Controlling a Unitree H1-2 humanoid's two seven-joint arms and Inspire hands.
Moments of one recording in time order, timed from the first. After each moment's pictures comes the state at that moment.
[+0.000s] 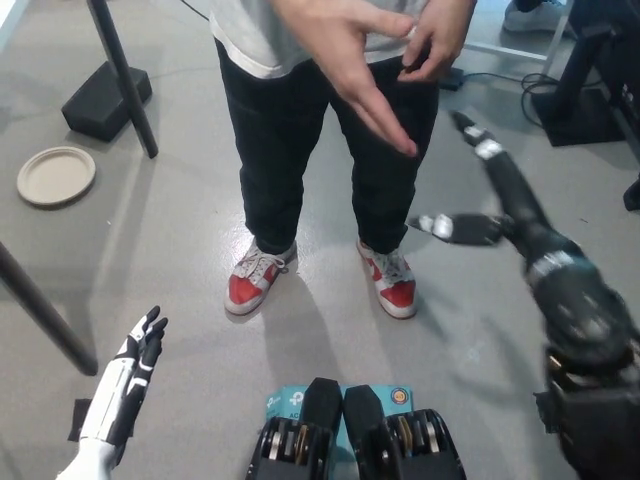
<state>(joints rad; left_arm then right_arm) 0.03 0.19 0.02 -0.02 0.13 -0.04 -0.05 -0.45 -0.08 0.00 -0.12 -0.44 0.38 0.24</state>
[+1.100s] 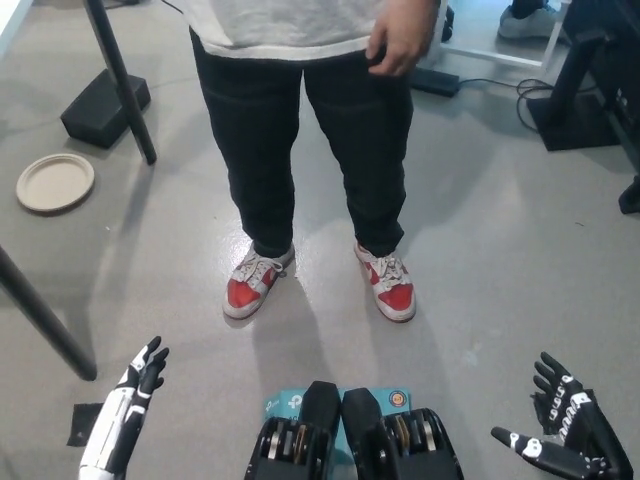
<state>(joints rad) 0.09 0.19 0.01 0.01 0.09 -0.08 -0.07 0.05 -0.06 -0.19 0.15 0.08 -0.04 0.32</state>
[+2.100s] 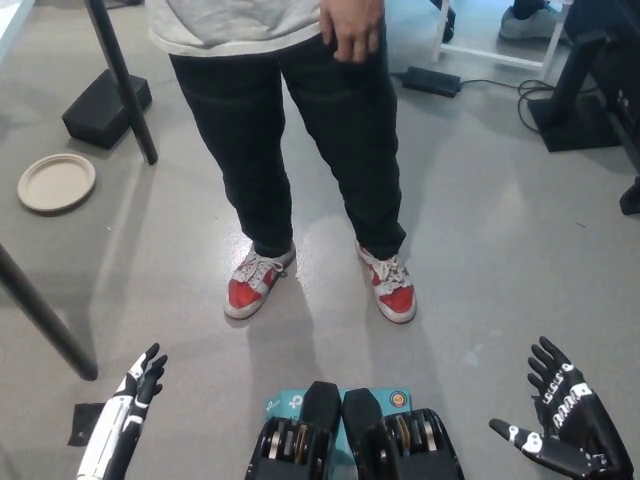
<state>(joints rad) 0.11 0.19 0.01 0.01 0.10 -0.10 -0.07 0.05 -0.08 -0.15 0.18 0.18 -0.17 0.33</state>
